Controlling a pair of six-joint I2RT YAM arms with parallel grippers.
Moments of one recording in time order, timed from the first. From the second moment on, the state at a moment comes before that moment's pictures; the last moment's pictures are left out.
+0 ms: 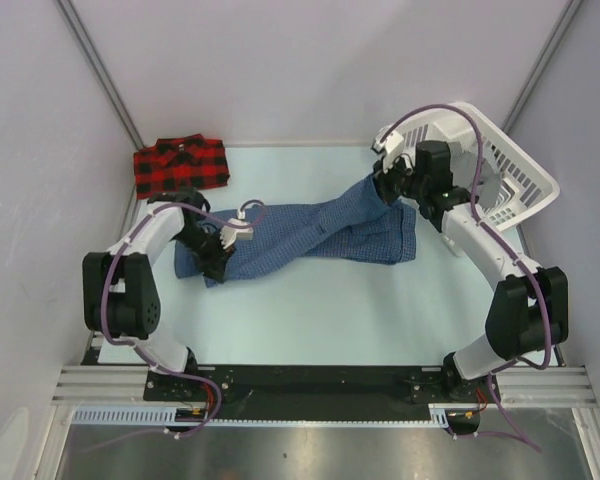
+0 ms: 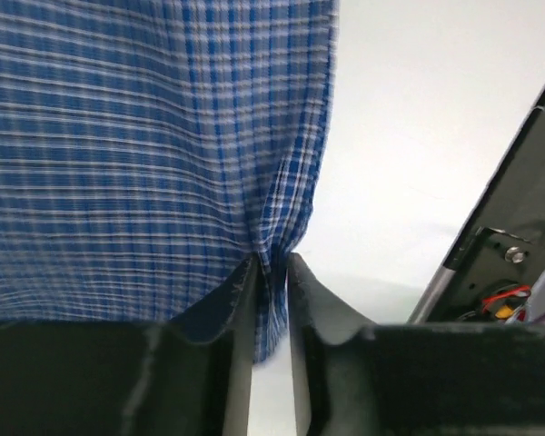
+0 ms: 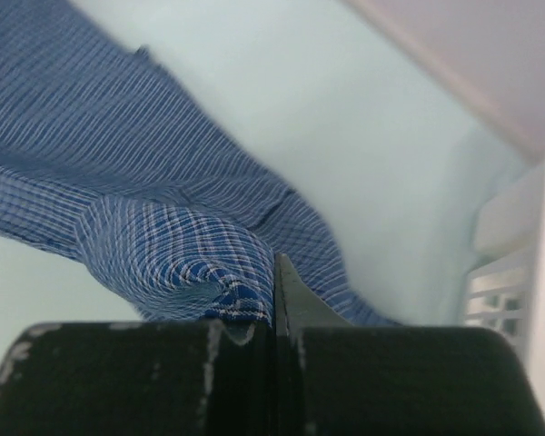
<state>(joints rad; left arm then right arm) -0.05 1.62 1.21 -1.19 0.52 1.07 0.26 1.53 1.26 -0.12 -0.49 -0.30</state>
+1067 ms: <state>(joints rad) -0.31 1.39 0.68 -0.52 0.28 0.93 0.33 1.46 1.11 -0.19 -0.45 -0.33</state>
